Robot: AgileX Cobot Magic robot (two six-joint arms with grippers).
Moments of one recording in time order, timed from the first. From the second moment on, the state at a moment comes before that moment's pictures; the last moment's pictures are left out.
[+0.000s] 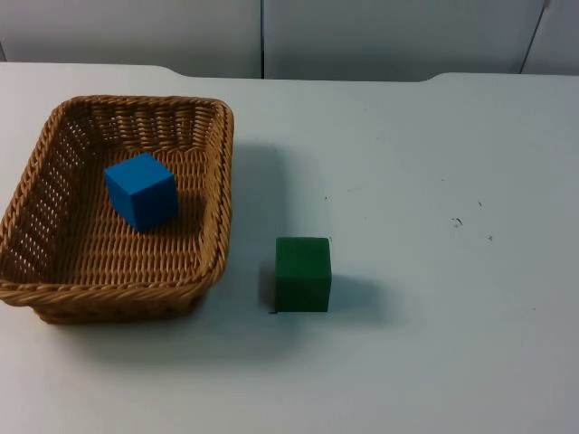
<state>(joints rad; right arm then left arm) 0.66 0.00 -0.52 -0.02 1.09 0.04 0.07 0.00 -0.52 -0.17 1.08 0.10</state>
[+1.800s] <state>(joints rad) -0.03 0.00 -0.52 -0.02 1.09 0.04 0.03 0.00 -0.51 -0.17 1.08 0.12</state>
